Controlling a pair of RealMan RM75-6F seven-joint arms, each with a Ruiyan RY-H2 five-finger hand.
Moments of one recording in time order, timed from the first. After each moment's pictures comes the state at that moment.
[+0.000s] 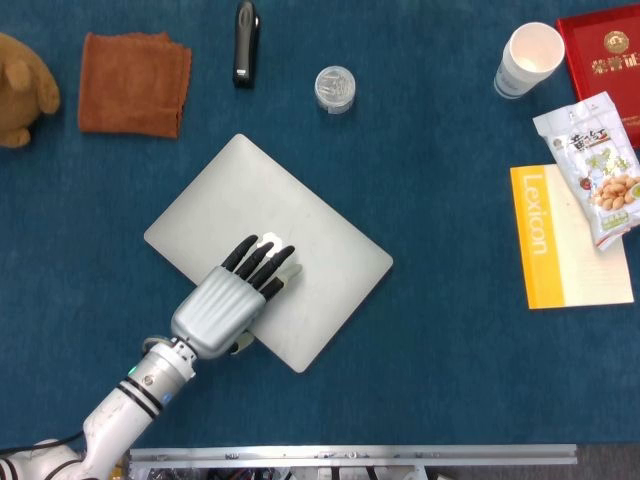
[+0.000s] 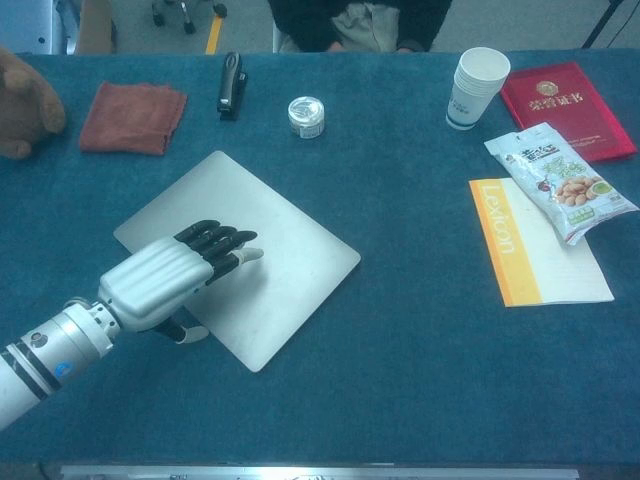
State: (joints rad) left arm -0.37 -1.62 0.07 -1.54 1.62 1.05 0.51; right arm -0.02 -0.92 0.08 -1.57 -1.44 1.52 0.23
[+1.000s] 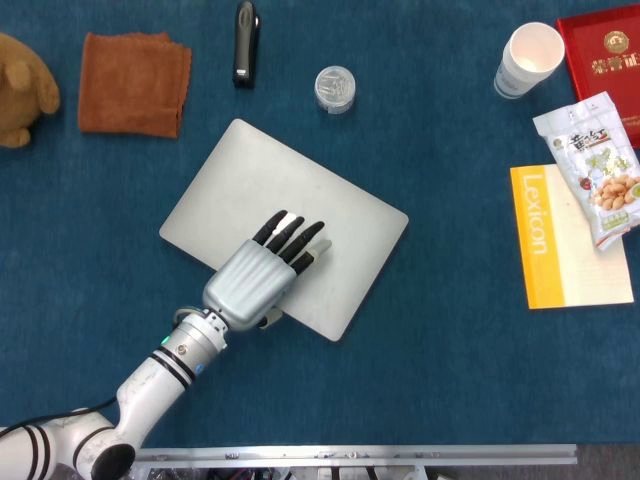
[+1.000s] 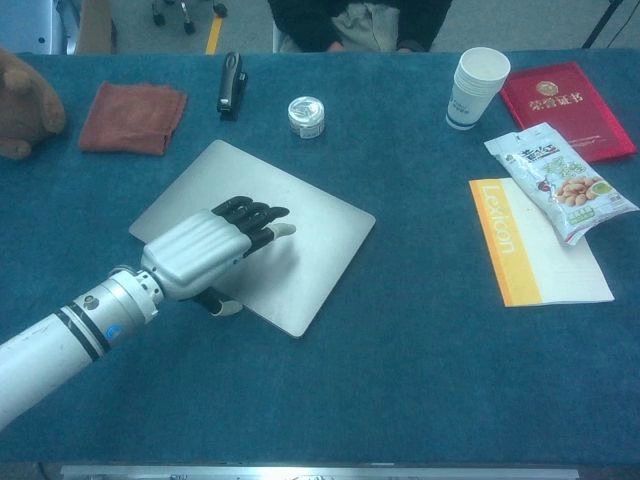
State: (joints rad) left arm -0.48 -1.68 0.00 -1.54 1.51 0.99 0.57; right arm -0.04 -0.90 0.09 -1.58 -1.43 1.55 0.24
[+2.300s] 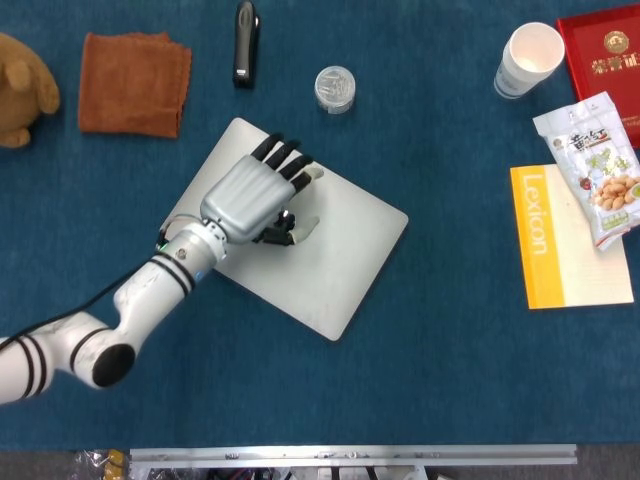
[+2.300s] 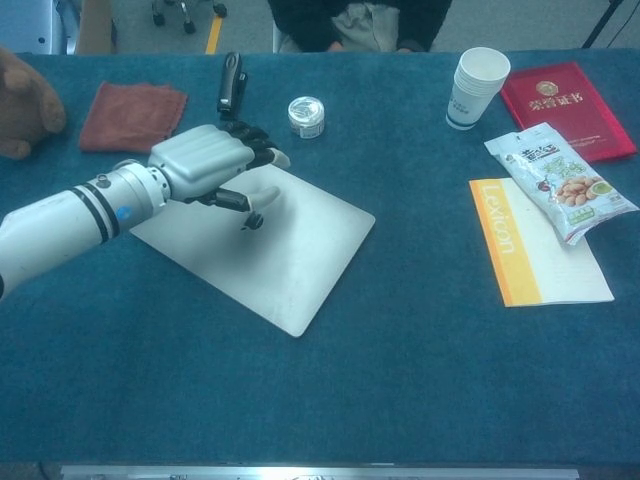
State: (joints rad) left arm -0.77 -1.56 -0.16 -1.48 1.26 0.76 0.48; right arm -0.03 -0.90 0.09 -1.64 -1.45 1.55 0.17
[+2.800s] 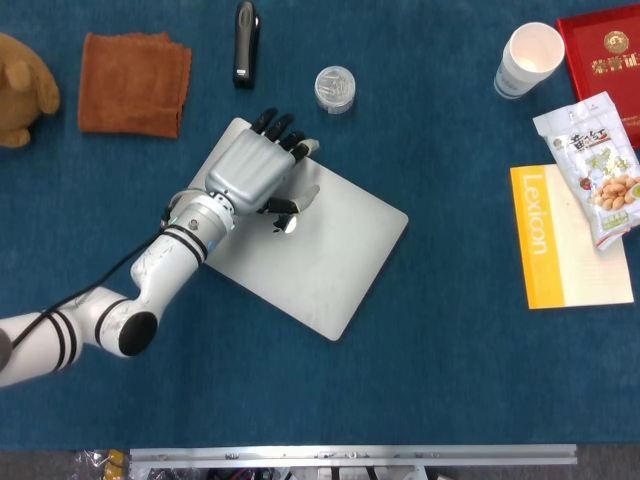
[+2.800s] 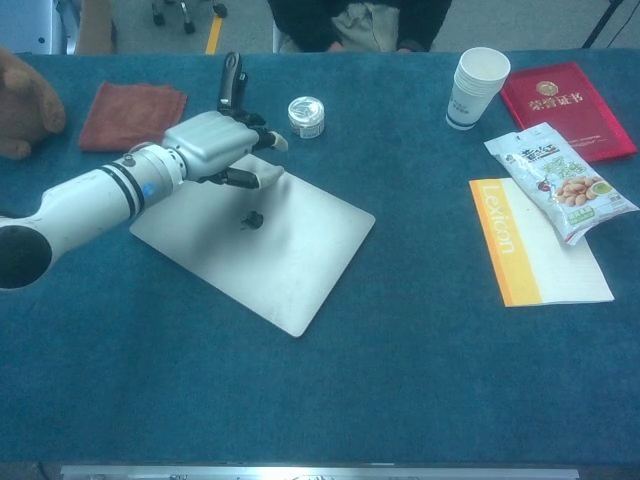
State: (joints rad) left arm -0.85 -1.64 -0.17 -1.31 1.14 0.73 0.49; right arm -0.04 -0.90 0.09 -1.65 -1.44 1.56 0.18
